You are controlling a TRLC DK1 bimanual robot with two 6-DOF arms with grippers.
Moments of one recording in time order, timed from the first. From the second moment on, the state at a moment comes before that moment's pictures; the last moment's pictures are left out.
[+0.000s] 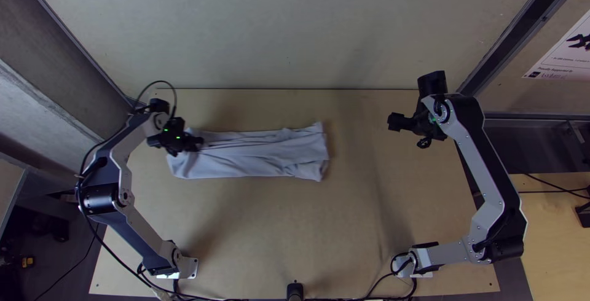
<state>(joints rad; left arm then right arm) 0.20 1.82 1.36 -0.79 0.15 0.13 0.16 1.54 1.57 -1.14 0.17 0.34</state>
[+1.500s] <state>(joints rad) -0.34 1.98 1.95 -1.30 -0.23 0.03 0.15 1.52 1.47 -1.07 0.18 0.39</state>
